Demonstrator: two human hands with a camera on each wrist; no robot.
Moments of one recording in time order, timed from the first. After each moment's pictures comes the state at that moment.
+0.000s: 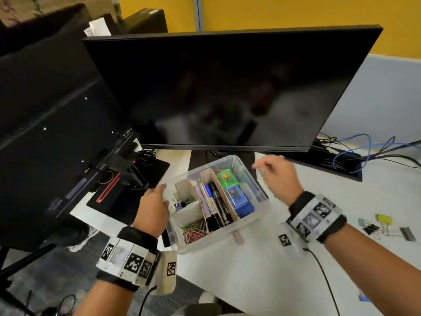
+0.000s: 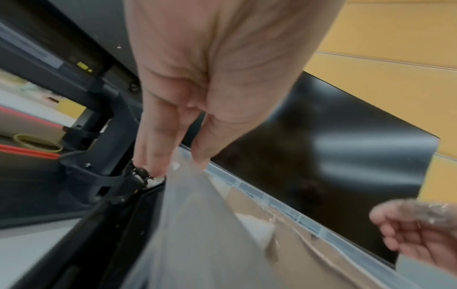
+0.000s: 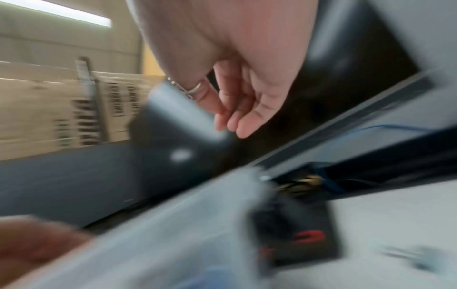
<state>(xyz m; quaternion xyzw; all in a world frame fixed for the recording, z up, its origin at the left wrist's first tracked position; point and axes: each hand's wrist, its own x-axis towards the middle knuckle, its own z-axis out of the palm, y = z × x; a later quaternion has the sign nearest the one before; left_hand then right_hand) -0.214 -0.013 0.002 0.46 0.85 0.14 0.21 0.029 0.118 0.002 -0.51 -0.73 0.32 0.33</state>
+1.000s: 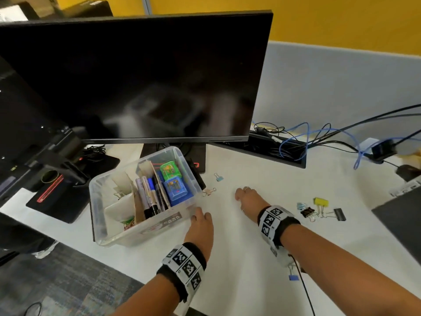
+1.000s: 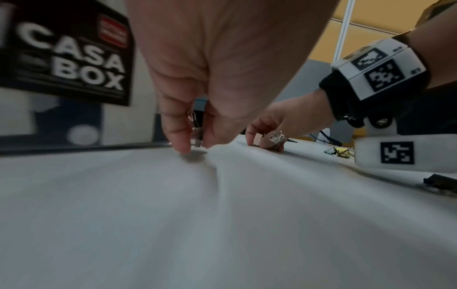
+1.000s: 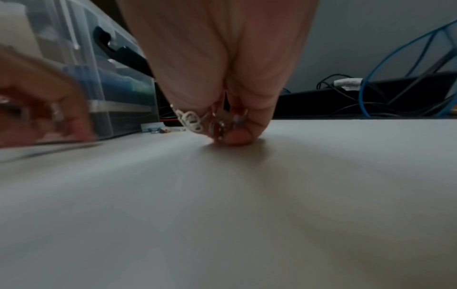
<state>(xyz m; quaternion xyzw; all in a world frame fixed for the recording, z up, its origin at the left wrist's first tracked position) 0.020 0.008 -0.081 0.66 0.68 -0.28 0.11 0.151 0.124 -0.115 -0.52 -0.80 0.28 -0.09</state>
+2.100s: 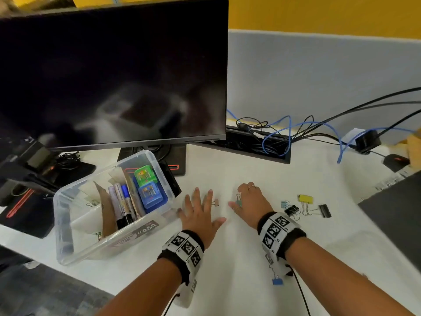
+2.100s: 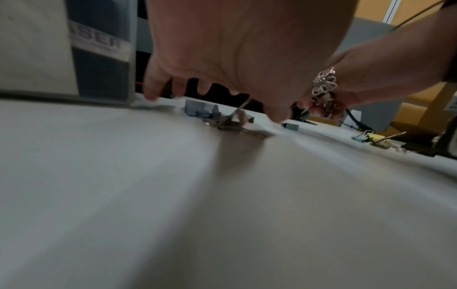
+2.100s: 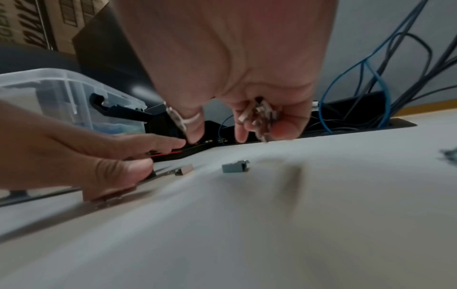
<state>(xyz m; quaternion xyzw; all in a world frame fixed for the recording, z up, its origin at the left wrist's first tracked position) 0.049 0.058 -0.125 0.63 0.75 -0.09 0.19 0.197 0.119 -0.103 -0.58 -0.77 0.26 0.01</state>
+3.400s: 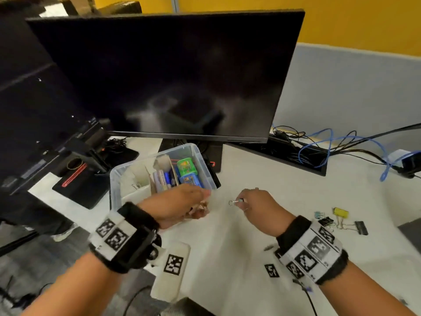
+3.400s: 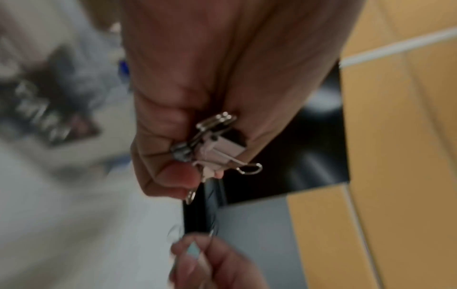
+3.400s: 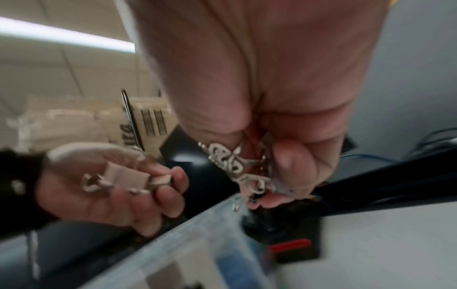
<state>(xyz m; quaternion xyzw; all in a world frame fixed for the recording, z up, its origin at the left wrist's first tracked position) -0.049 0.010 0.041 0.33 0.64 0.28 0.63 0.124 0.072 -0.002 -0.48 -0.82 0.32 -0.03</state>
